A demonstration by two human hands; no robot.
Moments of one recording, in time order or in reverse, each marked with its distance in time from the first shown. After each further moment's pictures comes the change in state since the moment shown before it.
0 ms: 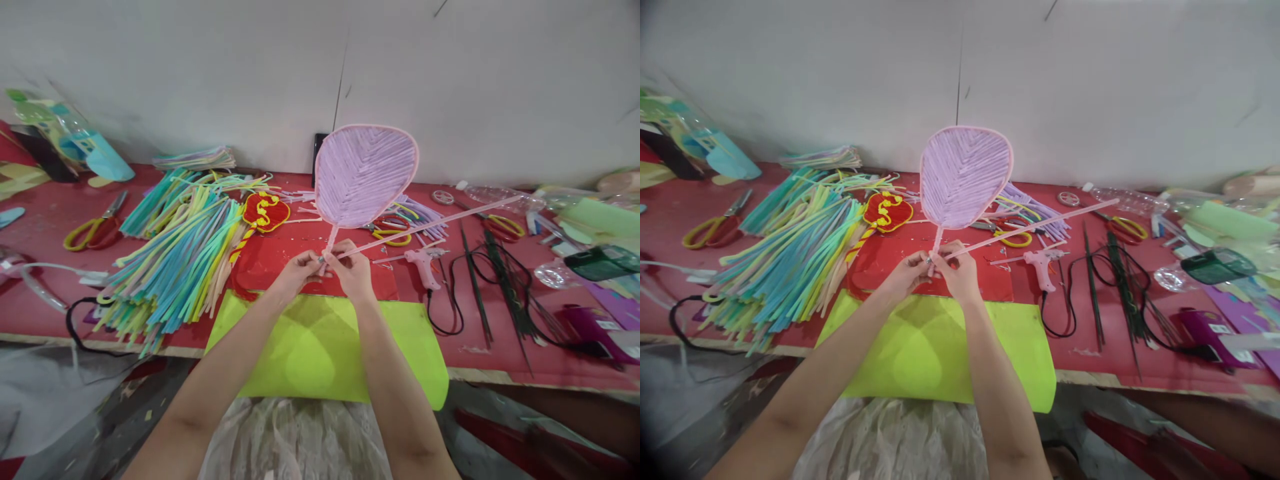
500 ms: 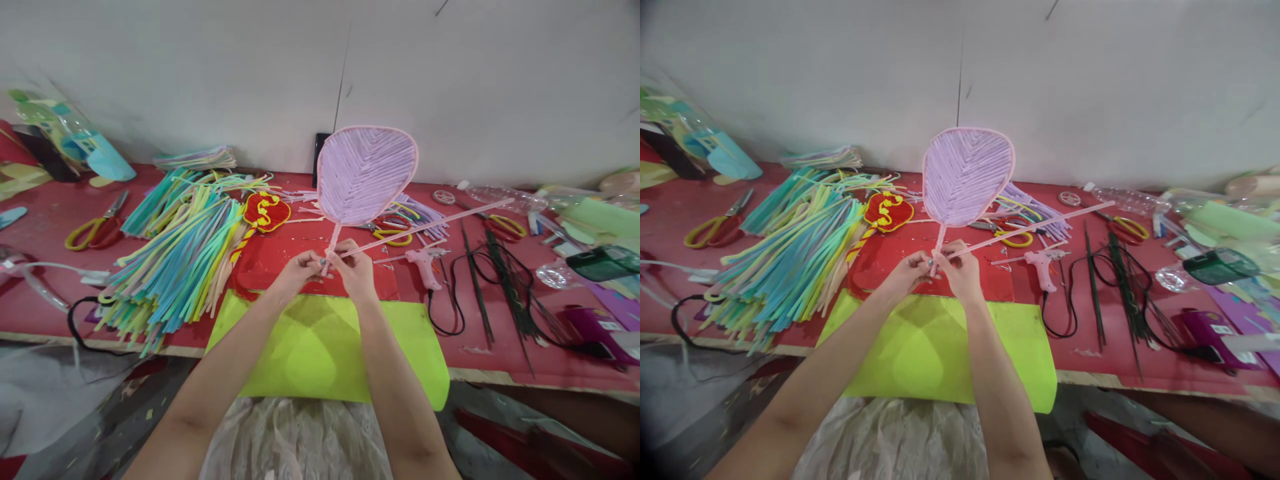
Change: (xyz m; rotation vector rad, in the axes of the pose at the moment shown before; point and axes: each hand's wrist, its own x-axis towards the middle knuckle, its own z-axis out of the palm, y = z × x) left_hand -0.001 0.002 0.000 0.040 0.011 -0.006; right_hand 0.001 -0.001 -0.002 0.038 0.008 0.023
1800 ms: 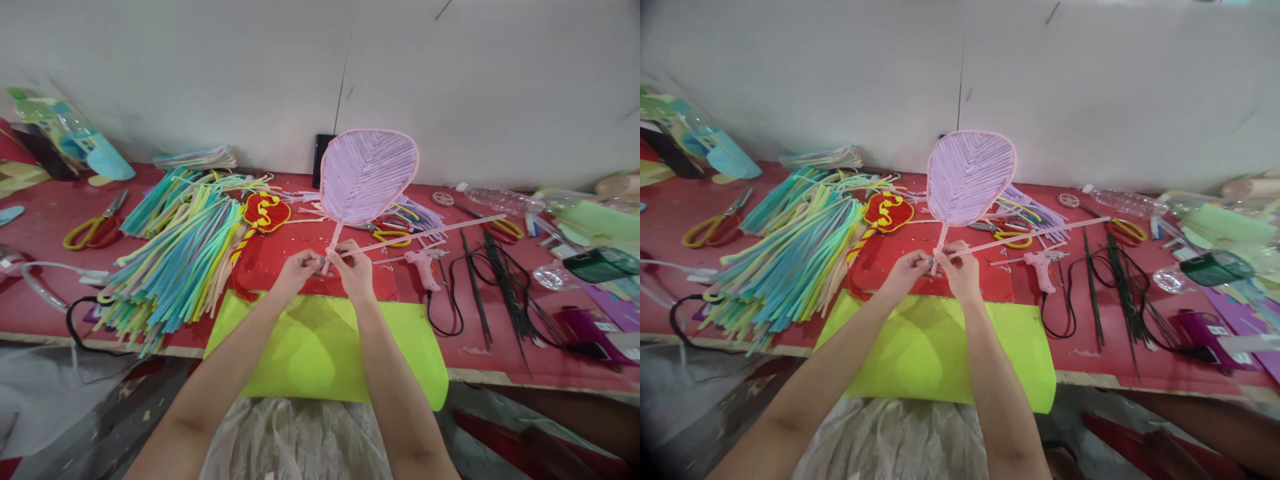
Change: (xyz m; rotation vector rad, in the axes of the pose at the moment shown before) left_hand 0.001 0.000 0.001 0.138 0.050 0.105; right_hand 0.002 0.006 0.003 -0.010 0.062 -0.036
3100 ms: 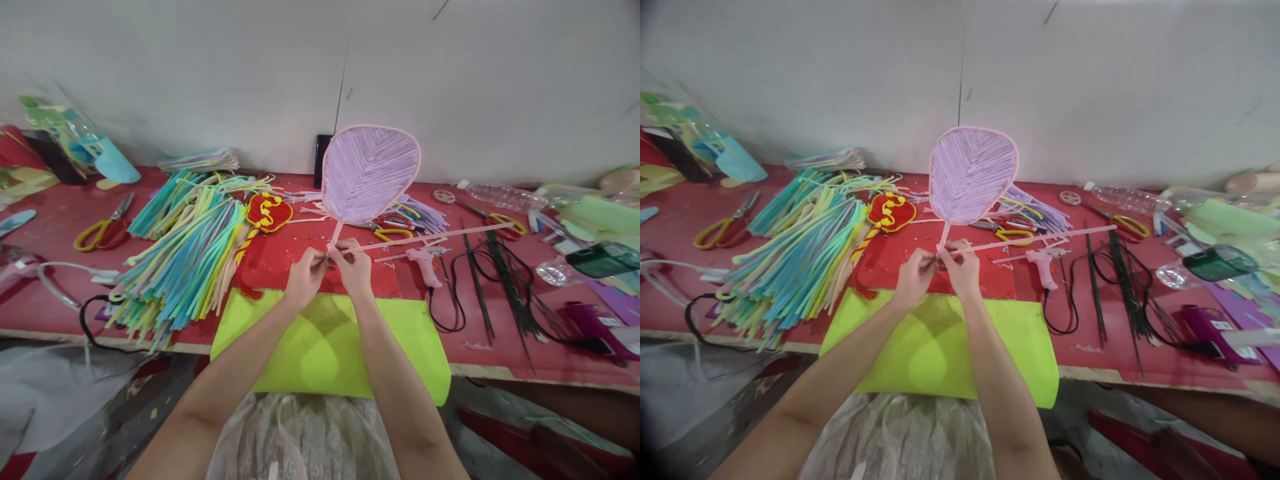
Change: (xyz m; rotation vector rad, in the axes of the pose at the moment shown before) left_hand -0.014 -0.007 0.014 0.497 0.166 0.416; right_hand 0.000 0.005 0.004 -0.081 0.048 0.072
